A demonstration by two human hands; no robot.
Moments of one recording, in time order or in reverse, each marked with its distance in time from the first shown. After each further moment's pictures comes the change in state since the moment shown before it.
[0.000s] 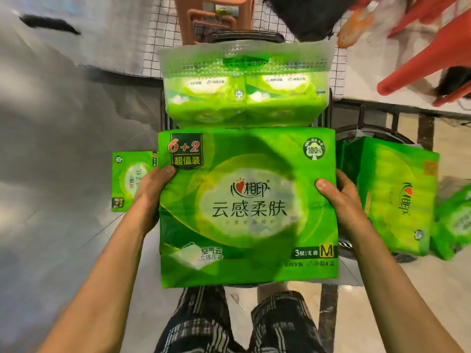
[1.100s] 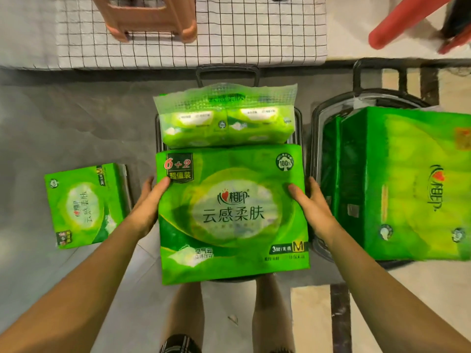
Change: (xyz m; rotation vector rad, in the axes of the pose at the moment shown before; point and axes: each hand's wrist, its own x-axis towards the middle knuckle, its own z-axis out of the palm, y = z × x) left_hand 0.194 -0.160 0.031 0.275 -0.005 -0.285; right_hand 0.146 0.191 -0.057 -0.125 0.124 0.351
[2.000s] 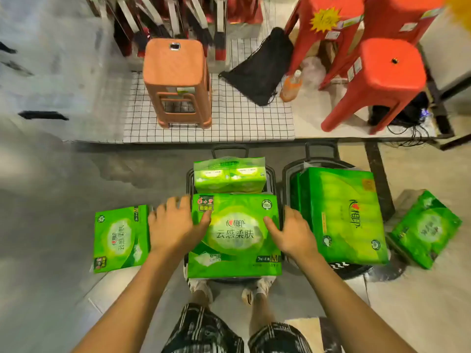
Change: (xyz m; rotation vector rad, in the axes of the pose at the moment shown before) left_hand -0.285 0.127 0.061 1.330 0.602 0.607; right_hand -0.230 -0.111 -0.013 -0.864 0.233 -0.474
